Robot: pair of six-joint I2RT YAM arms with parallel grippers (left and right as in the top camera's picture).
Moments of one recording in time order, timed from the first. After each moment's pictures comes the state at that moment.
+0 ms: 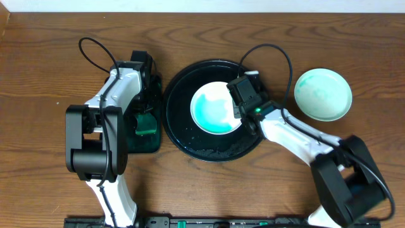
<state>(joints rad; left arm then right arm) -0.07 2.01 1.36 -0.96 -0.17 -0.56 0.57 1.77 1.03 -0.27 0.43 0.37</state>
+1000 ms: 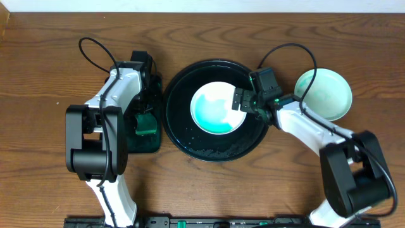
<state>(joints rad) -0.07 2.01 1.36 -0.96 -0.17 -0.56 0.39 1.81 1.03 -0.25 -0.02 0.54</state>
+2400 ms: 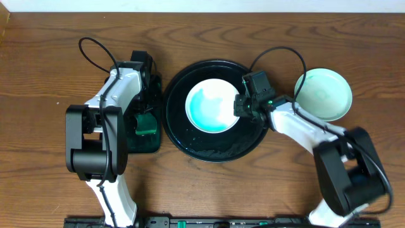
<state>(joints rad) -0.07 2.01 1.36 -0.96 -0.17 -0.56 0.44 1.82 1.03 -0.24 -0.05 0.48</state>
